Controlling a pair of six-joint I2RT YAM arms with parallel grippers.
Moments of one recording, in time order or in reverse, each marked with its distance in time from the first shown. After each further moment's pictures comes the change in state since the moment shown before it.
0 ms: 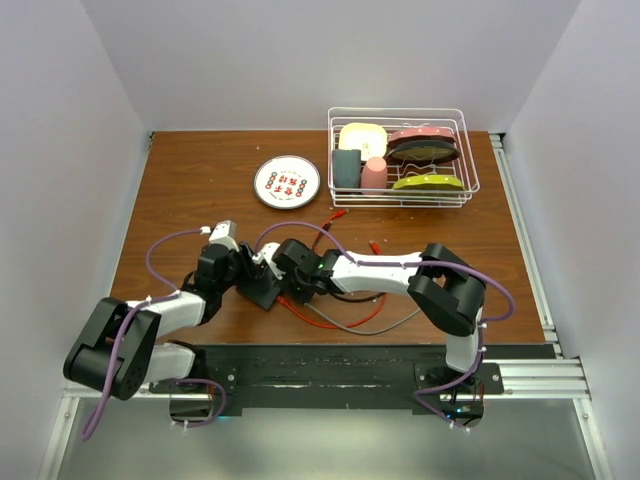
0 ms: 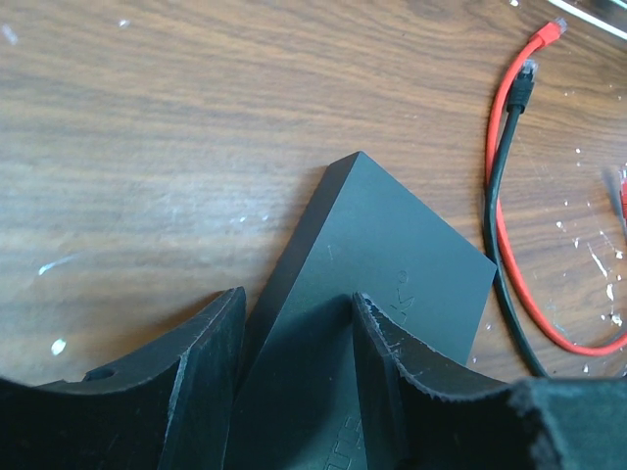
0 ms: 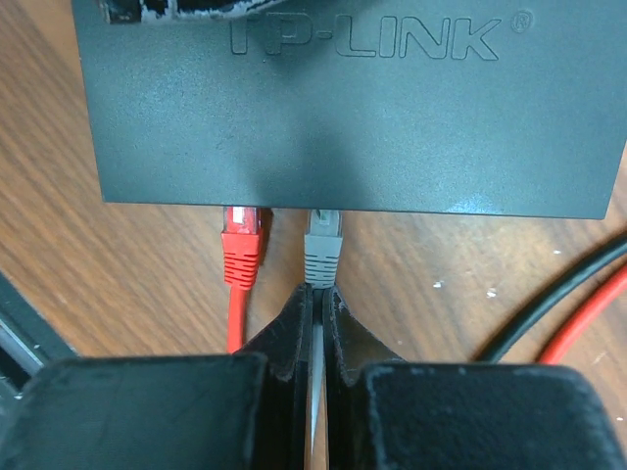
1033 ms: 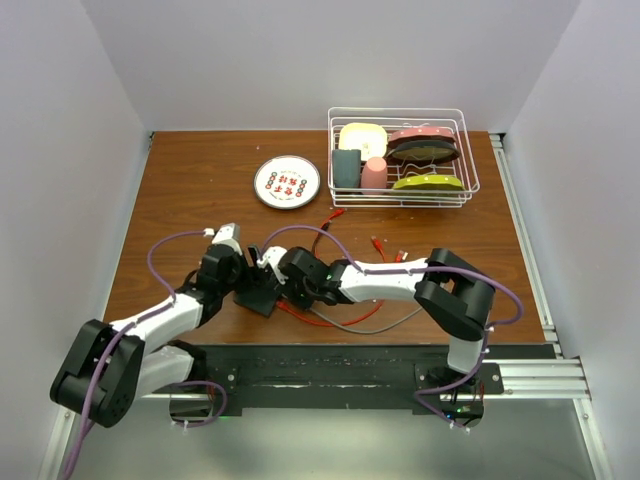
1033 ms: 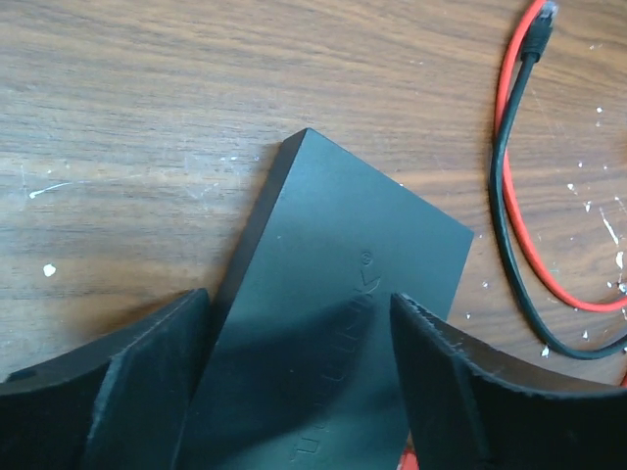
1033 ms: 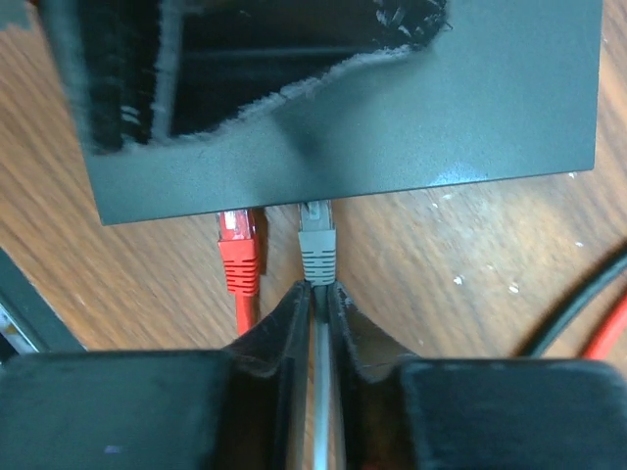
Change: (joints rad) left arm -0.064 -0.135 0.047 -0.258 -0.069 -0.024; right arm 0.021 -0.055 -0.124 0.146 0.010 0.040
